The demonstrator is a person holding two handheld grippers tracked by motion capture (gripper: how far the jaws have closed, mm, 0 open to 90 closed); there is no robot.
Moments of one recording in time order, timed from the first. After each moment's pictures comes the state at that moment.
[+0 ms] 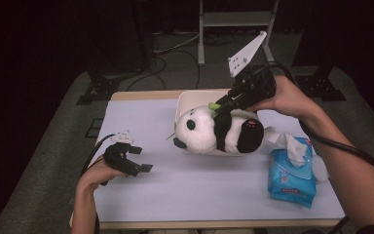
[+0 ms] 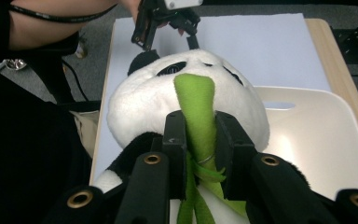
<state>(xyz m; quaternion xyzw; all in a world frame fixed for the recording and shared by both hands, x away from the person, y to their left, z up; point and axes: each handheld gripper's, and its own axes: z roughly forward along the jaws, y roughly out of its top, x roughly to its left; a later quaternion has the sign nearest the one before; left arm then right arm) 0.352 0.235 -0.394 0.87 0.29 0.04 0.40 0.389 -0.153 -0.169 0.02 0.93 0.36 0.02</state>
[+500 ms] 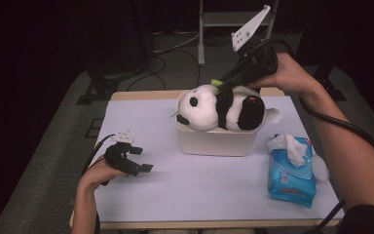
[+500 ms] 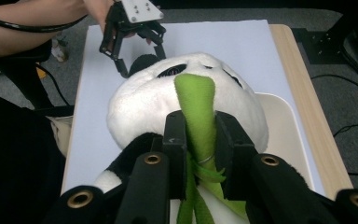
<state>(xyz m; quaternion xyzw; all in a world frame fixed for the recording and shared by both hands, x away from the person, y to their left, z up) 0.355 0.235 -0.398 0.87 0.29 0.03 0.40 0.428 -0.161 -0.144 0.03 0.93 0.36 0.04</state>
